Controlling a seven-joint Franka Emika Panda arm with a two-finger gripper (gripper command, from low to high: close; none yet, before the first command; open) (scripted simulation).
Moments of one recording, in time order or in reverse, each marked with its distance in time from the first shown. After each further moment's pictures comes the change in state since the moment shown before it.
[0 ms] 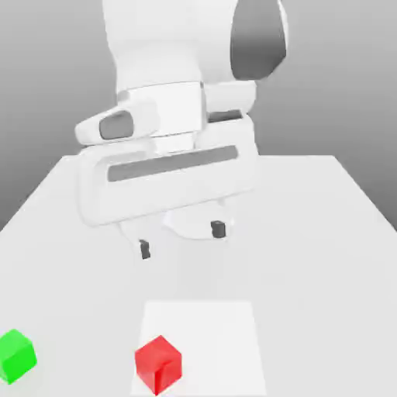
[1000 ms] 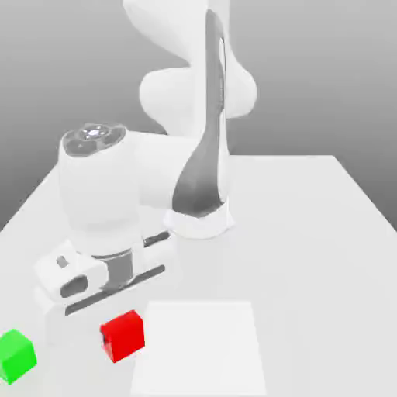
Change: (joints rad) arm -0.198 0.281 -0.103 0.044 -0.037 0.027 -0.261
